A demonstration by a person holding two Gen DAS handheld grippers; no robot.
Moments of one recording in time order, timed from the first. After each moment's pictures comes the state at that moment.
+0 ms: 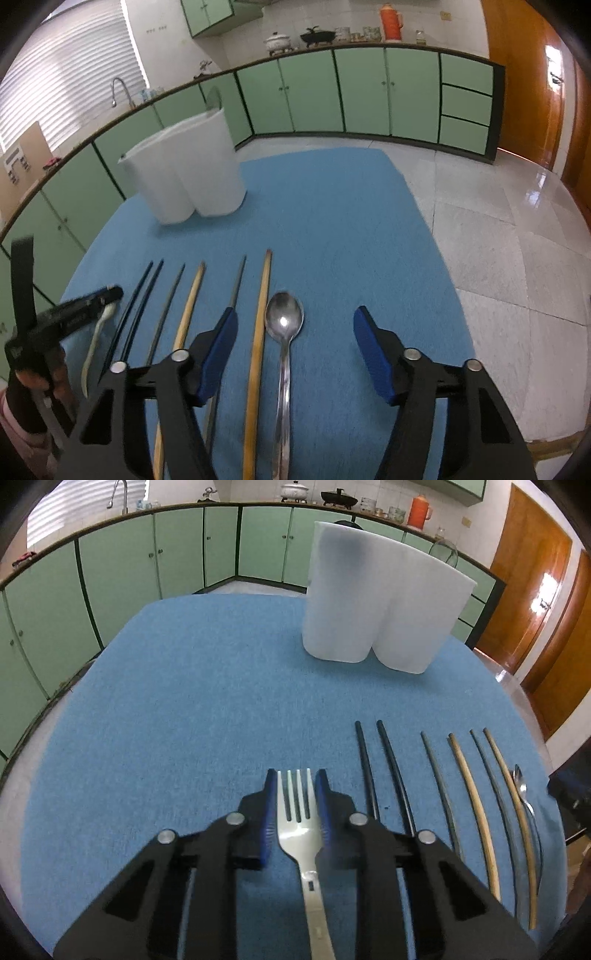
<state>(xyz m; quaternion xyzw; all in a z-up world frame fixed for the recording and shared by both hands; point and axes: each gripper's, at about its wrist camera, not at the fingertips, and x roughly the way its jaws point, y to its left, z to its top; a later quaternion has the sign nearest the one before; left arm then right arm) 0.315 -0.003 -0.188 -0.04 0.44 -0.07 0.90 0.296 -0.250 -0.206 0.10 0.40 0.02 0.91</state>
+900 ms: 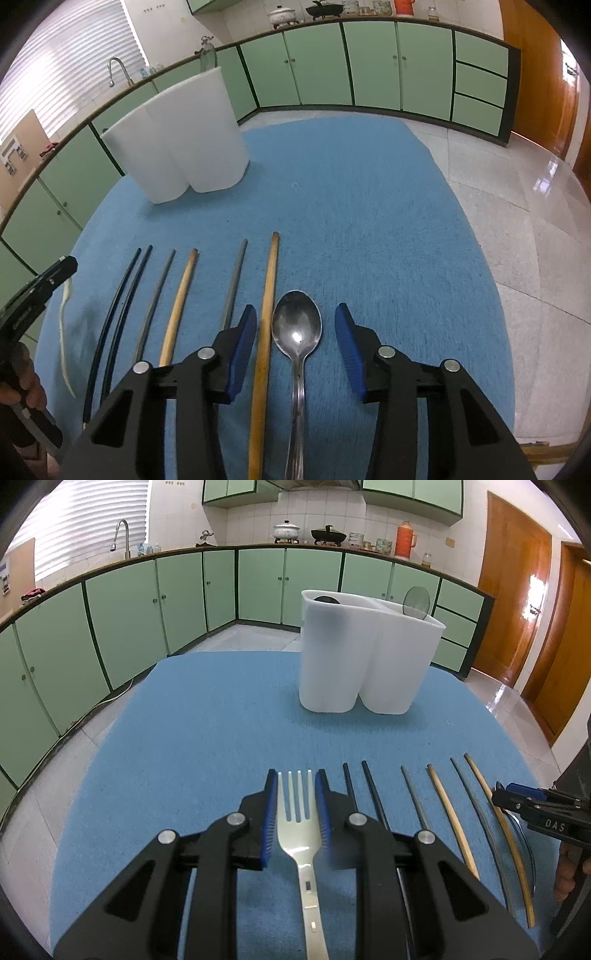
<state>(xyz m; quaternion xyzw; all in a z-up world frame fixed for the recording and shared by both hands) 0.291 -0.006 -0.148 0.00 0.36 -0.06 0.93 0.333 -0.242 -0.226 0.11 0.44 0.04 0.89</state>
